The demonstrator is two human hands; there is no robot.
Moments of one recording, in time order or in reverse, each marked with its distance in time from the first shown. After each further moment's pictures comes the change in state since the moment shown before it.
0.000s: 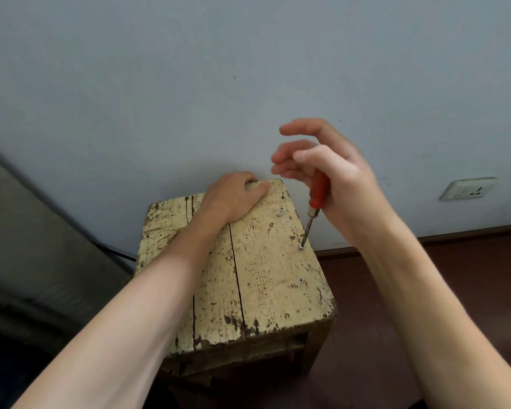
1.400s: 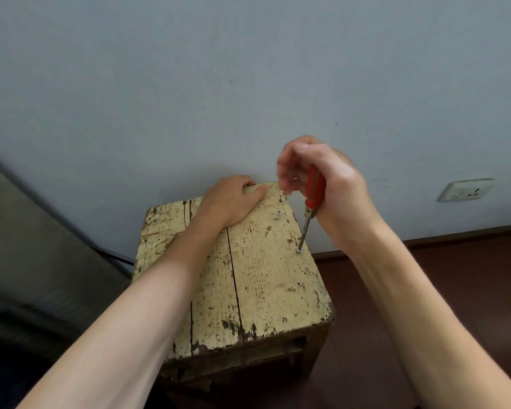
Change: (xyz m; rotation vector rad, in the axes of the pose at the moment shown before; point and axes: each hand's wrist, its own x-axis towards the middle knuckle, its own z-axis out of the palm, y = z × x) left_hand 0.000 -0.001 0.001 0.005 -0.004 -0.010; right_hand 0.002 0.004 0.005 0.071 0.079 0.031
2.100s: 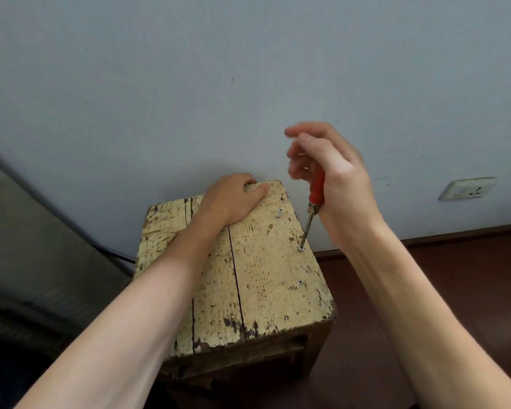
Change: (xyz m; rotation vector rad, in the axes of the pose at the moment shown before) left_hand -0.001 0.003 -0.002 -0.003 -0.011 -0.002; right_hand -0.003 -0.002 0.006 -0.088 0.149 -0.071
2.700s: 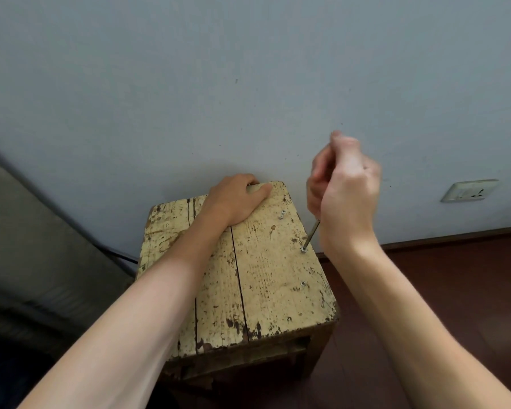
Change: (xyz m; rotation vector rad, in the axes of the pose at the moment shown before) left_hand 0.002 -0.003 0.001 0.002 -0.001 0.011; right_hand -0.010 0.006 0.014 0.113 0.246 0.020
